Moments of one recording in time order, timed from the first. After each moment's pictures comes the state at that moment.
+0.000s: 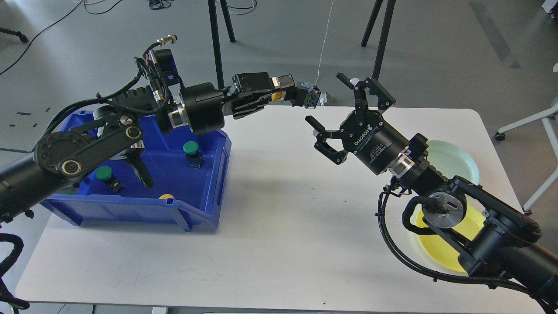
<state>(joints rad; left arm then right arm) -0.96 0.45 -0.41 -1.12 0.94 -0.43 -0.49 0.51 -0.34 0.74 1.37 -0.16 0.32 0.24</state>
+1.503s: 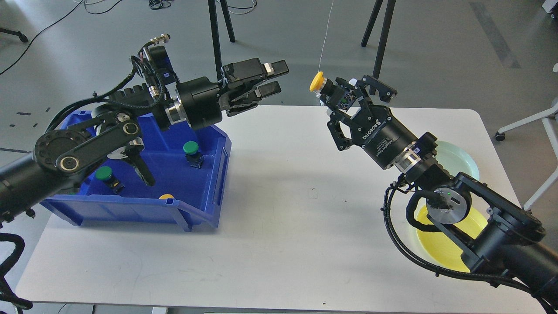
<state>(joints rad) -0.96 0.45 -0.43 -1.11 0.86 -0.42 -0.49 0.44 -0.36 0.82 1.35 -0.14 0.26 0.25</state>
